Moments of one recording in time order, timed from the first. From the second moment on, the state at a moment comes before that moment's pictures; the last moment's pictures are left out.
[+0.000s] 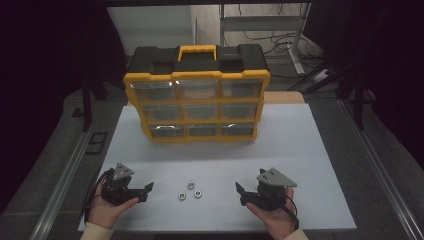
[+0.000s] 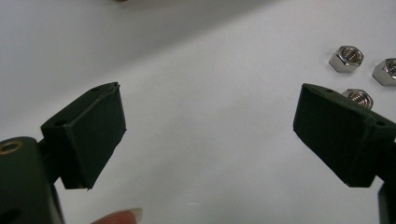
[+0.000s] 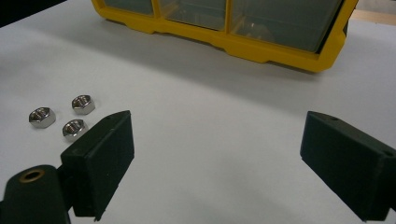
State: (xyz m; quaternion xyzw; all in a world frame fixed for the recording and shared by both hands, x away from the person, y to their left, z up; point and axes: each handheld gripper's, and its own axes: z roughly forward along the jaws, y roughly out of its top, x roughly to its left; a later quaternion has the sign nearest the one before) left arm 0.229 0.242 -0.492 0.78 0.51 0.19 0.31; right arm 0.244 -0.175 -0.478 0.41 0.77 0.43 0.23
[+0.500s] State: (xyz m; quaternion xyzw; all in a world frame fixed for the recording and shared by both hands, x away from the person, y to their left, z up) left arm 0.230 0.240 -0.494 0.79 0.50 0.19 0.30; right arm 0.237 -0.166 -0.483 0.41 0.77 0.44 0.21
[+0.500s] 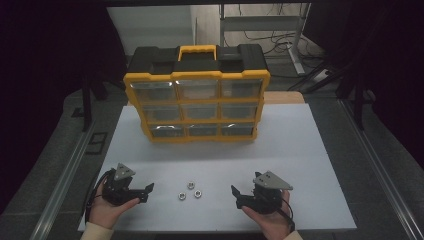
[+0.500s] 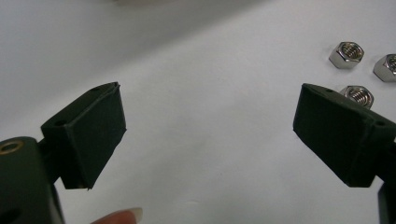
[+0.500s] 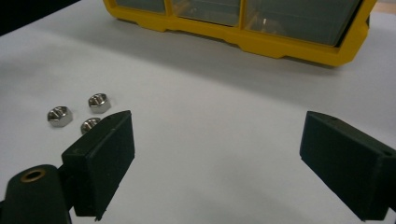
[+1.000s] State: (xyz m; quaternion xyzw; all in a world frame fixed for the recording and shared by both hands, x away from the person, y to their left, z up) left arm 0.230 0.239 -0.495 0.79 0.50 0.19 0.30; right arm 0.231 -0.153 -0.489 0.41 0.78 0.43 0.21
